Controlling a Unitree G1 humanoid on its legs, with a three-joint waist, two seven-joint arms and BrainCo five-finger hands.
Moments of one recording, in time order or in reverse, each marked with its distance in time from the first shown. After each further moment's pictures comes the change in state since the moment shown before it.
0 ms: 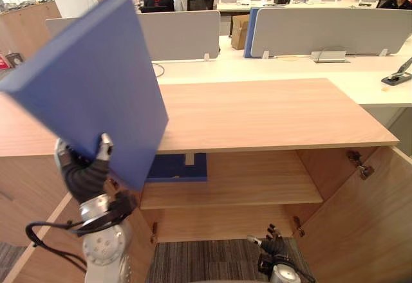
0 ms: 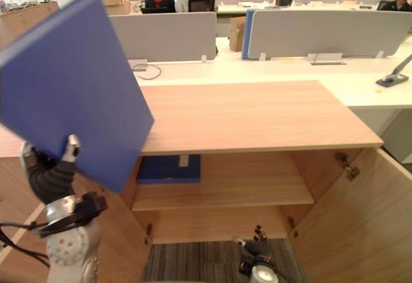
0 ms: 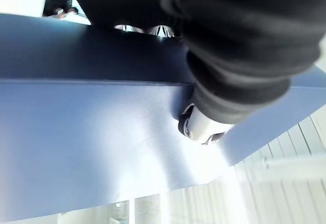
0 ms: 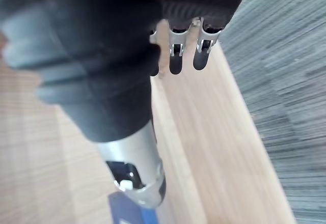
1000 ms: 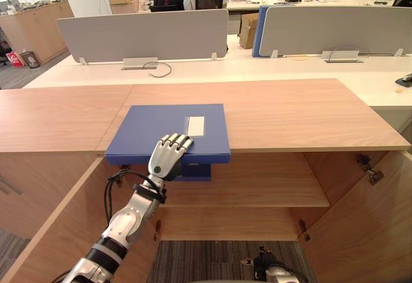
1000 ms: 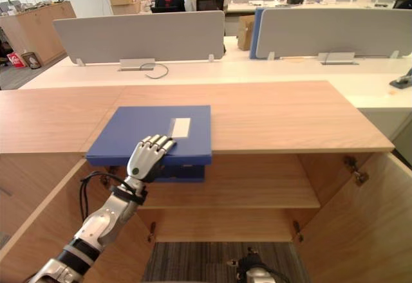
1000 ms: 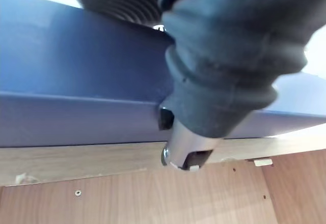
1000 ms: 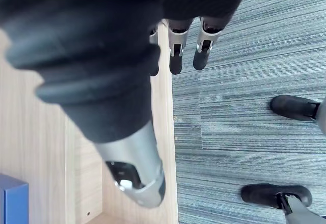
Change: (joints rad) left arm -0.504 0.402 -0.451 0.816 1.371 0.192 0.172; right arm -0.339 -0.028 -0.080 0.747 -0.240 0.051 0.054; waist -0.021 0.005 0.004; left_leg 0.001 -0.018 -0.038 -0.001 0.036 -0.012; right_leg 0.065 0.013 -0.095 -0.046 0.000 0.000
